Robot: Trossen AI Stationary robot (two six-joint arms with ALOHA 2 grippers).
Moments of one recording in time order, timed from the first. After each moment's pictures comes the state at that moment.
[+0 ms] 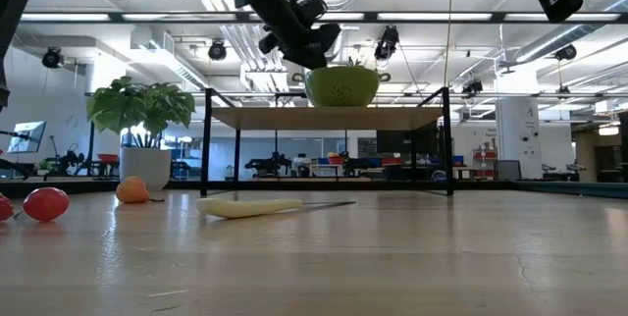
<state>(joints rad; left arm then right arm) 0.39 1.72 1.50 -0.22 -0.45 0.03 -0.08 0.29 0.70 -0.75 -0.05 0.07</state>
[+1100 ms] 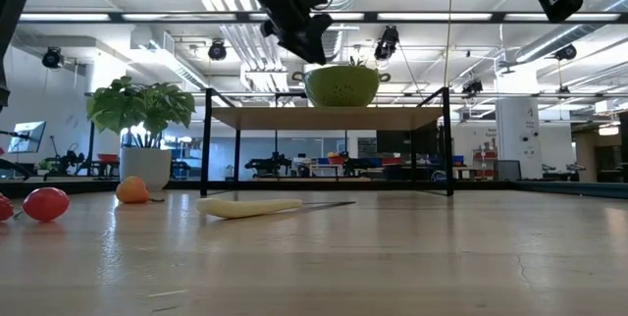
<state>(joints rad) 0.37 1.72 1.62 -0.46 -0.44 0.16 -0.08 0.29 0.70 -0.75 -0.05 0.07</state>
